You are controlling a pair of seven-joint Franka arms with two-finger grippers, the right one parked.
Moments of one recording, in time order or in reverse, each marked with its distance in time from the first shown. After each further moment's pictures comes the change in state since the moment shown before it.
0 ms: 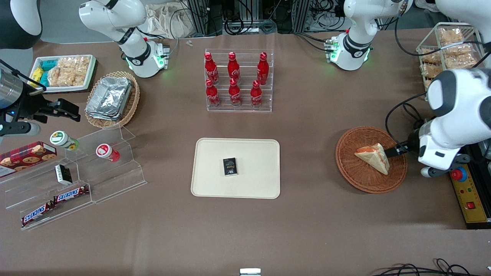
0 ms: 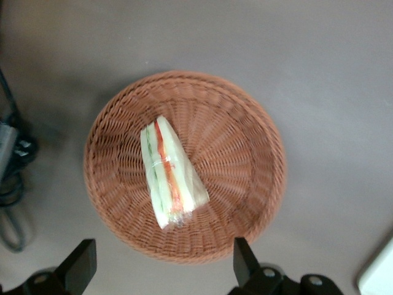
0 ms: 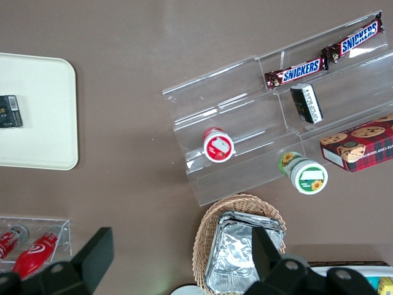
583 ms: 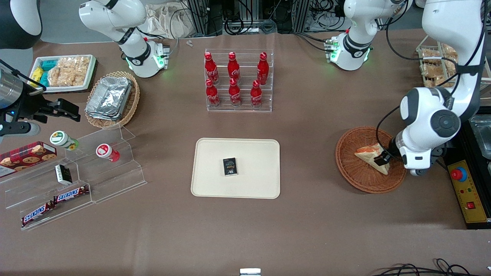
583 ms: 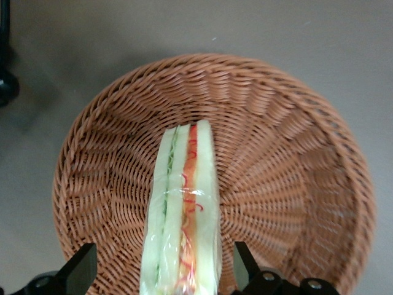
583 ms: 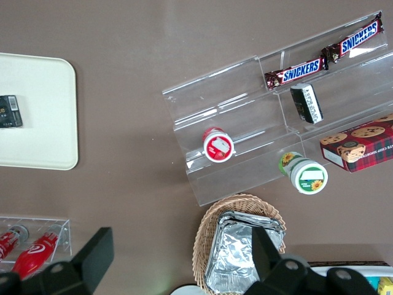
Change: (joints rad) arm 0.008 0.088 -0.006 -0.185 0.140 0.261 -0.456
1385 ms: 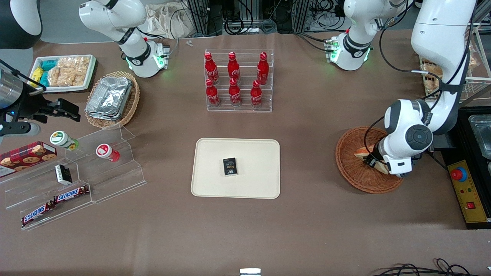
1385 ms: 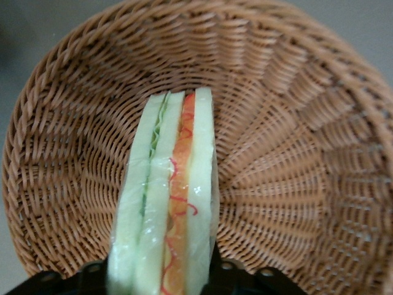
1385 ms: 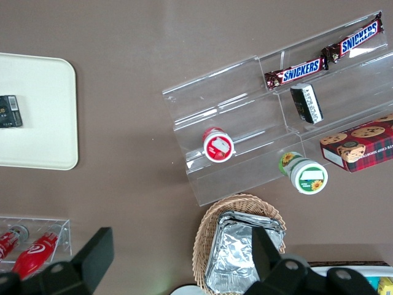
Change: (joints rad) arm -0.035 0.088 -0.005 0.028 0.008 0.010 -0.170
